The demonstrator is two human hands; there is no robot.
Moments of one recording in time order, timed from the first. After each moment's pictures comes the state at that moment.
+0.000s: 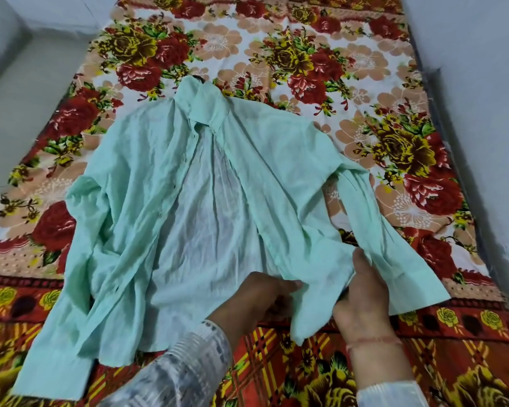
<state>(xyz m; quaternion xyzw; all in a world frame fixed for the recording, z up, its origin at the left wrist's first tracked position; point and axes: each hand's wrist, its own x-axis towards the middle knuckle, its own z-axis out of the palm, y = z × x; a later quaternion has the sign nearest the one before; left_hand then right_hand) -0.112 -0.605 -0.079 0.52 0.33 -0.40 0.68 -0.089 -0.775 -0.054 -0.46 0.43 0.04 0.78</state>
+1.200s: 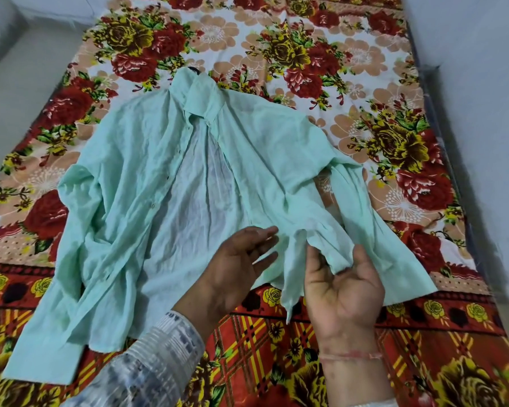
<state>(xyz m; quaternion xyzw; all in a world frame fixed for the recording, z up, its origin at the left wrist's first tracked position) -0.102 -0.588 -0.040 0.37 0.29 -0.19 0.86 -0.107 -0.751 0.011 -0.14 0.36 0.02 0.92</state>
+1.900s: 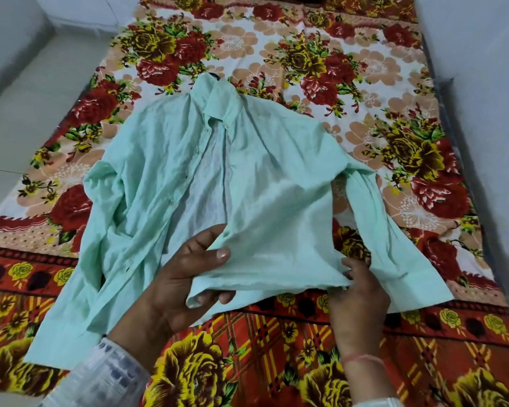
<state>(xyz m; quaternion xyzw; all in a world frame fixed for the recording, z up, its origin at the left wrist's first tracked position) -0.159 -0.508 0.021 0.36 0.16 -0.17 0.90 -0.129 -0.779 -0.063 -0.83 0.21 -0.01 0.51</state>
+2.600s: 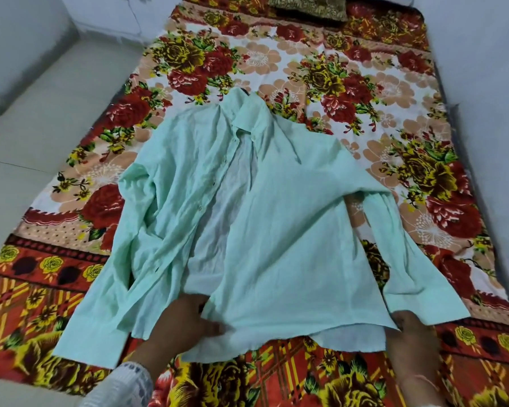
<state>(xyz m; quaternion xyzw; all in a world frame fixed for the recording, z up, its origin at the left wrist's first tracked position) -0.226 -0.437 -0.091 0.86 0.20 -0.31 0.36 -0.163 -0.850 -0.095 -0.92 0.31 0.11 0.24</state>
